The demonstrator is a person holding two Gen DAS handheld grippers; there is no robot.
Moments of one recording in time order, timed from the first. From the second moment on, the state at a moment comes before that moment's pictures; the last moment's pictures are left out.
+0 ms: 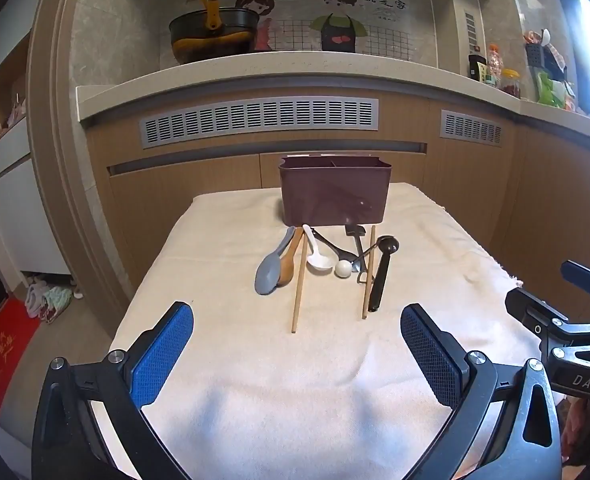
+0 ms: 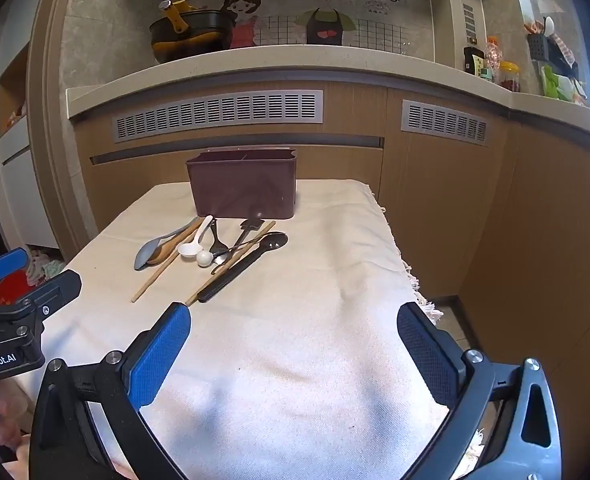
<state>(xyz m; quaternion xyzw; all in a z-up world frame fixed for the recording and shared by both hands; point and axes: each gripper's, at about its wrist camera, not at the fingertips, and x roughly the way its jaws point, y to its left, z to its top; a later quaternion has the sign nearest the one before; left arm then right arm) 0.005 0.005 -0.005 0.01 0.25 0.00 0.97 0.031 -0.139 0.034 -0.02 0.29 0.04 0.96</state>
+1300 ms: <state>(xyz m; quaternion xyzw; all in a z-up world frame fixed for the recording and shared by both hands) 0.007 0.011 -0.011 0.00 0.27 0.01 0.96 0.027 -0.142 0.033 -0.01 0.29 0.05 0.96</state>
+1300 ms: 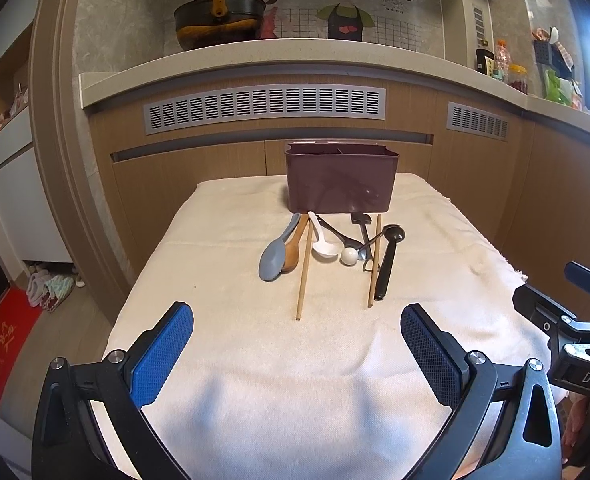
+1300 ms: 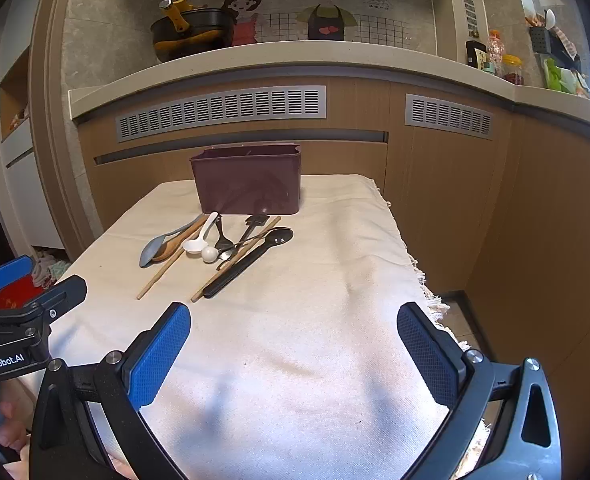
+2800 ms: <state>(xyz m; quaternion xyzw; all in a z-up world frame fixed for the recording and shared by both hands) 0.000 0.007 -0.002 0.00 0.25 0.01 0.97 0.024 -0.141 0.048 -0.02 0.27 0.04 0.96</state>
